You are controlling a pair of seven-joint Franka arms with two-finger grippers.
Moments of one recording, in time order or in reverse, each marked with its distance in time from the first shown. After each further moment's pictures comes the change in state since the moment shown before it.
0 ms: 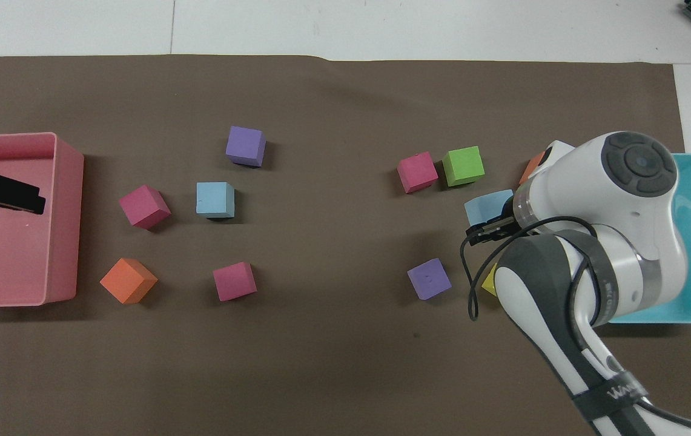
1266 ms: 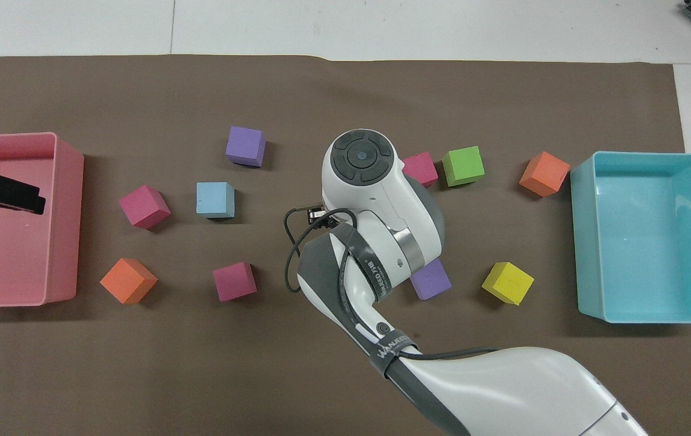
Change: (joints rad) left arm 0.000 0.000 0.000 0.000 0.000 0.000 0.000; right arm 0.334 0.472 0.007 0.454 0.000 0.032 0.502
